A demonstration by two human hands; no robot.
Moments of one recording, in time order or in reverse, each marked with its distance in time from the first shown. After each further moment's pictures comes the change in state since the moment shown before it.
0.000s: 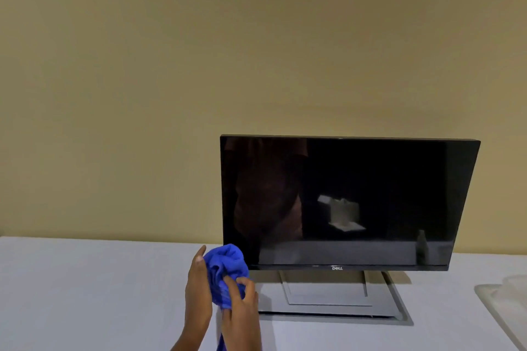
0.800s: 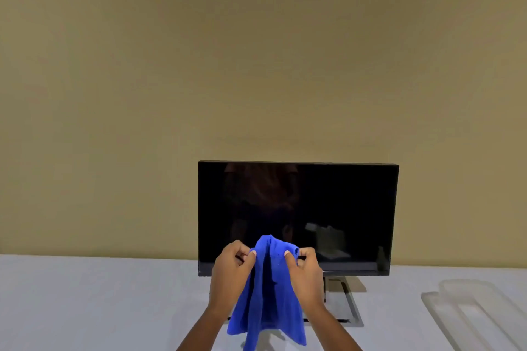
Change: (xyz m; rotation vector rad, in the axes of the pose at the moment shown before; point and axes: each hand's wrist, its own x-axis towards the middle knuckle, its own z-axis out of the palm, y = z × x) left_hand -0.101 0.075 0.080 0.464 -0.155 0.398; right_hand -0.012 0.016 -0.208 0.364 0.283 0.250
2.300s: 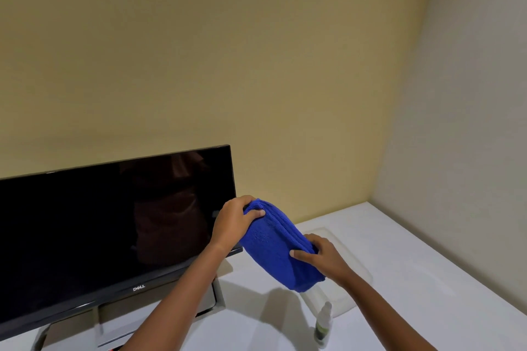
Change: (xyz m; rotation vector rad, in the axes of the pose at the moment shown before) left_hand -0.015 0.181 0.267 0.093 -0.513 0.358; right_hand 0.041 0.120 -0.341 -0.184 -0.070 0.084
